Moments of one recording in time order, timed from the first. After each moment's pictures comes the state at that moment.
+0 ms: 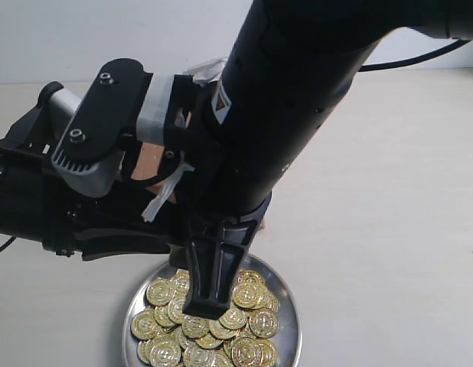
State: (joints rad) left arm -0.30 1.48 -0.61 -1.47 1.21 0.98; right arm 0.86 1.57 -1.28 0.17 1.01 -0.57
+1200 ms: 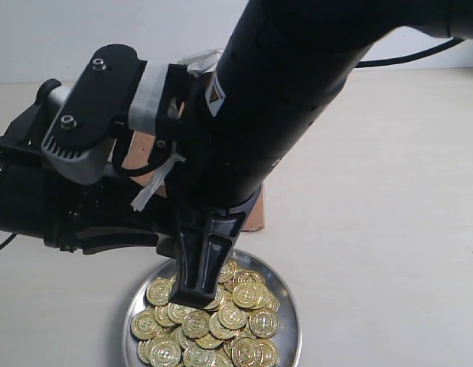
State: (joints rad) left arm -0.30 1.48 -0.61 -1.49 1.21 0.99; right arm 0.86 1.57 -1.28 0.18 0.95 -0.57
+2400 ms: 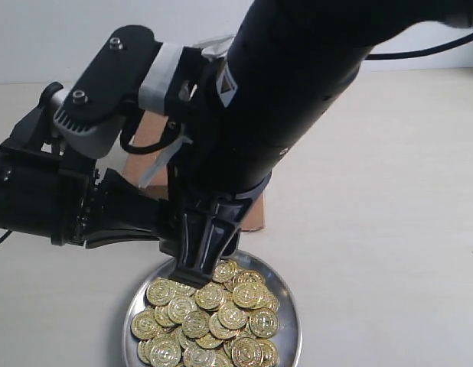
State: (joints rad) left arm -0.30 1.48 -0.61 -1.47 1.11 0.99; right arm 0.86 1.54 -1.28 0.09 0.94 -0.43
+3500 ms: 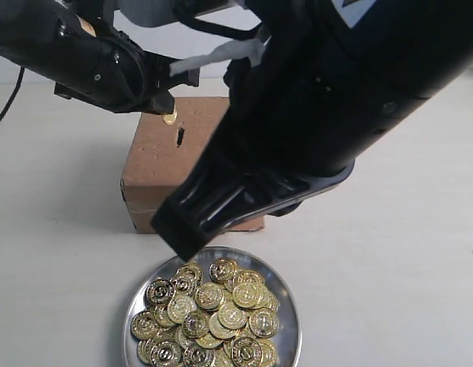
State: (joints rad) left arm -0.55 1.66 -1.18 -0.17 0.50 -0.21; right arm 0.86 1.36 -1.28 0.18 1.10 0.04
